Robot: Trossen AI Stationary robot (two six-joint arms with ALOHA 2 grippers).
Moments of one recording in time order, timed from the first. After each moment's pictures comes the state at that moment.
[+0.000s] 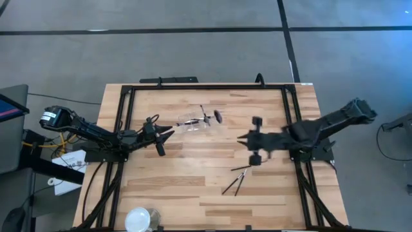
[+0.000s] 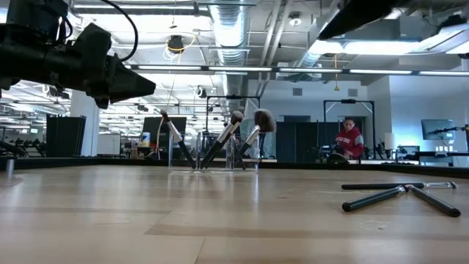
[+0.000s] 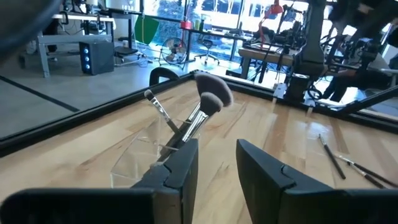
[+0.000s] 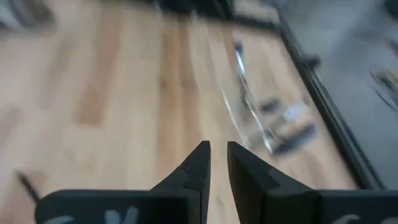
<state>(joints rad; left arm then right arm) -0.19 1.06 0.01 1.00 -0.60 -0.15 0.35 1.10 0.86 -0.42 0.48 -0.01</state>
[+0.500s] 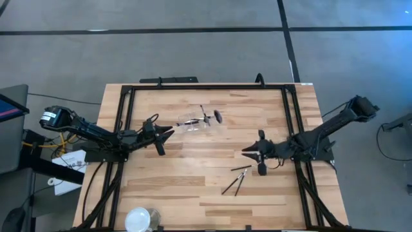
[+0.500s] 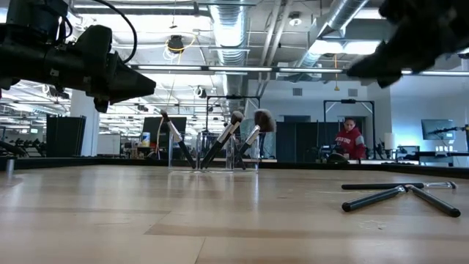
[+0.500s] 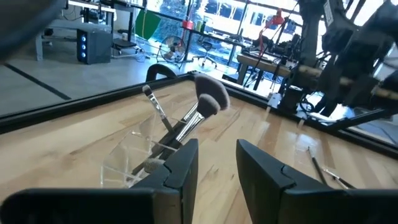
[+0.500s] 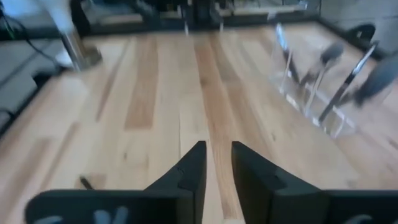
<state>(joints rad) -0.19 1.06 0.01 1.00 -0.60 -0.25 0.46 0.98 0.33 0.22 0.47 0.21</state>
